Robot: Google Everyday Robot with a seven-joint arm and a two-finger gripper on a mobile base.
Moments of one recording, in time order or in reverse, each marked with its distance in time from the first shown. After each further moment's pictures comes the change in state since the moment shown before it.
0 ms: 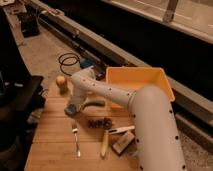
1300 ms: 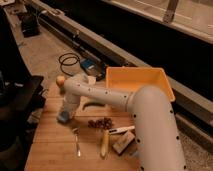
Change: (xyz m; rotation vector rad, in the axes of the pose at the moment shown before) arm -0.051 0.006 0.009 -0.002 -0.064 -0.037
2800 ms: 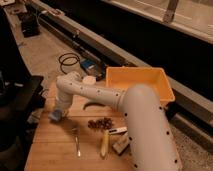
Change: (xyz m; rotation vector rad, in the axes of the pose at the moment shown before) arm -0.025 -0.042 0.013 0.032 -0.026 -0.086
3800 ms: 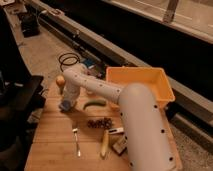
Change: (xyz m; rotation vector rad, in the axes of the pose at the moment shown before) arm 0.083 -0.012 -0.025 -0.037 0.108 -0.007
